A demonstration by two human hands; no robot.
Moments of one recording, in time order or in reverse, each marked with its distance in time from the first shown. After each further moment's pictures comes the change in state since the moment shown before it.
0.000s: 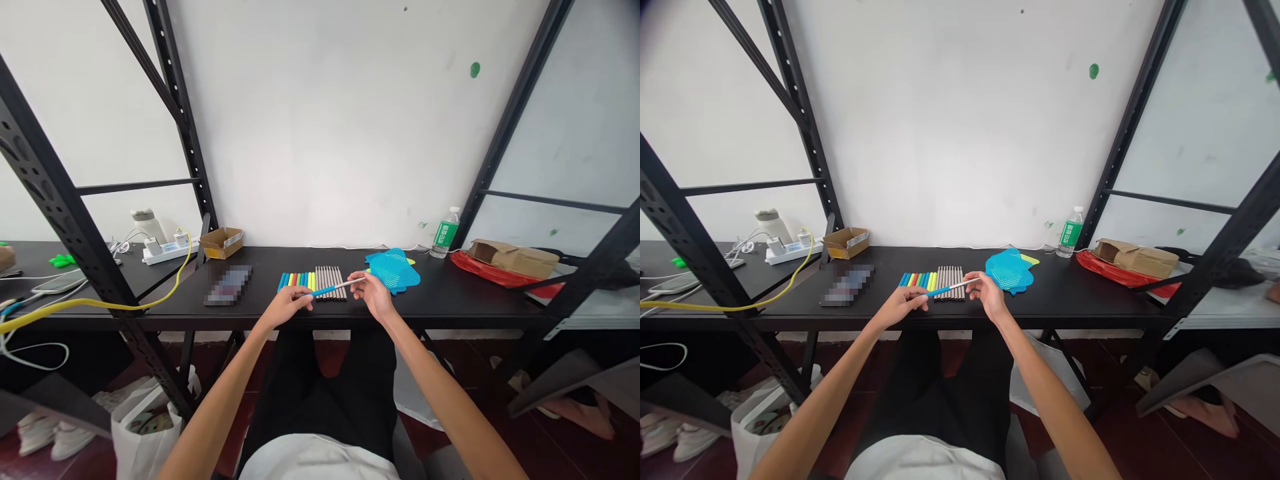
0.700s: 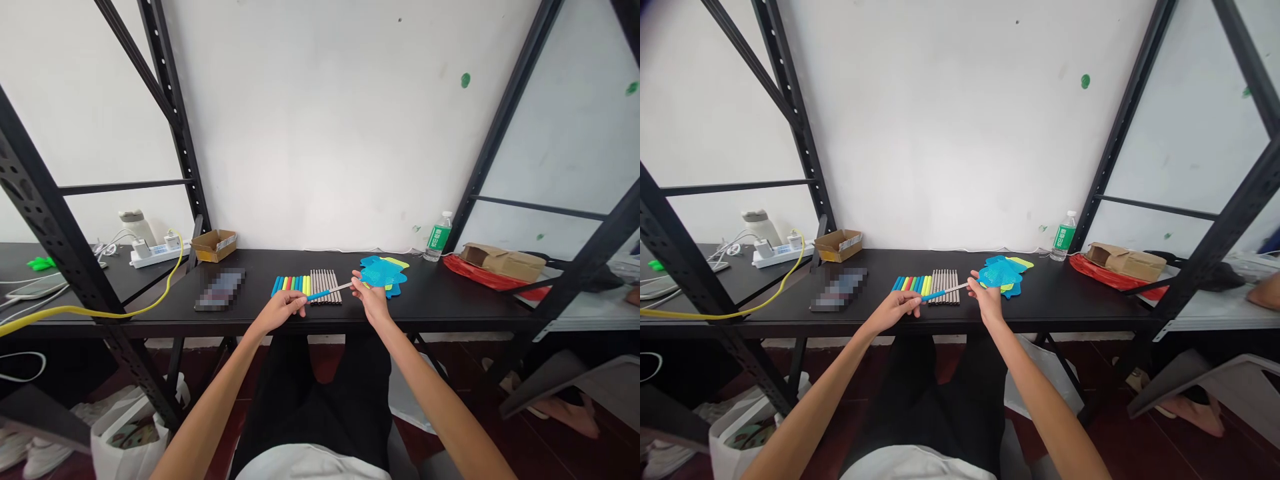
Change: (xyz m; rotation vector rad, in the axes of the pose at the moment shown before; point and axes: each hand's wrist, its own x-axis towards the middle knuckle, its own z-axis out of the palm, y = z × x) left_hand 0.003 -0.004 -0.002 -0.020 -0.044 0.031; right_hand 0.005 0.009 0.003 -0.143 0.360 -0.092
